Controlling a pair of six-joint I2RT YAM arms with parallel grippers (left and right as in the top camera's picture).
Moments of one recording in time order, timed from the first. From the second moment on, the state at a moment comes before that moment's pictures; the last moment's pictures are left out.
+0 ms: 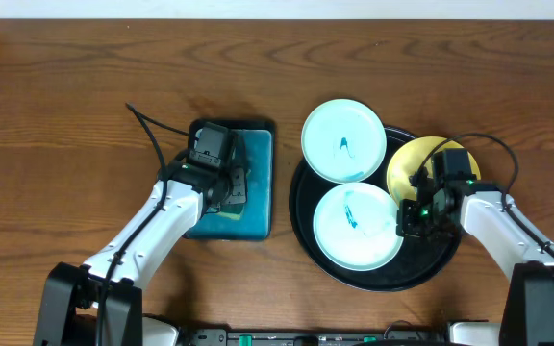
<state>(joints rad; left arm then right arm) -0.32 1.51 0.89 -0.61 0.02 -0.38 0.05 1.53 0.72 -0.71 -0.29 0.21</state>
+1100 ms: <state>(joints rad) 0.12 1.34 0.88 -0.36 0.98 -0.21 0.14 1.53 0.72 -0.57 -0.26 0.23</state>
